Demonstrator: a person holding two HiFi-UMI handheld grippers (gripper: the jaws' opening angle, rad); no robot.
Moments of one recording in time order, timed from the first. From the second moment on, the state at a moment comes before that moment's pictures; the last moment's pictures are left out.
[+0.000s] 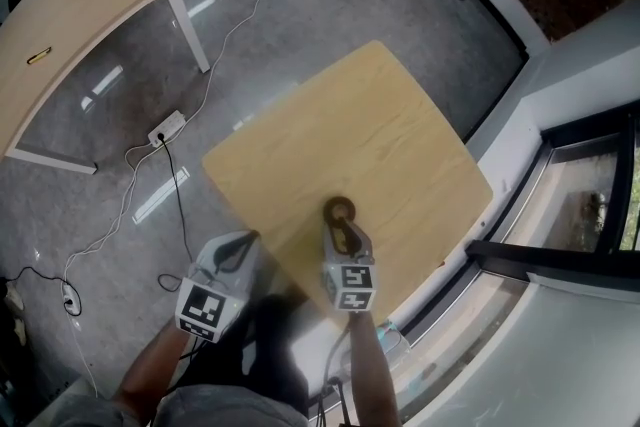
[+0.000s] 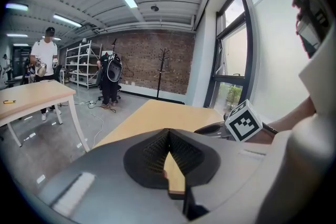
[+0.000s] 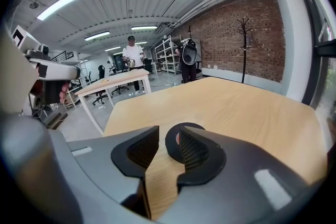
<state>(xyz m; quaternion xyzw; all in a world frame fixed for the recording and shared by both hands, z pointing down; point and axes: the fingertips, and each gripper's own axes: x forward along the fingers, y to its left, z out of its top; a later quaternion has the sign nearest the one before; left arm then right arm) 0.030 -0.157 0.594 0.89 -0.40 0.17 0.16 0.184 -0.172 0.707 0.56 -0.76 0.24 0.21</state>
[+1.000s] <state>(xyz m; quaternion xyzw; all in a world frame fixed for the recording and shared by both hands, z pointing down) 0.024 -0.158 0.603 0.88 -0.41 0.19 0.17 0.176 -0.188 0.738 0.55 -0.75 0.24 0.30</state>
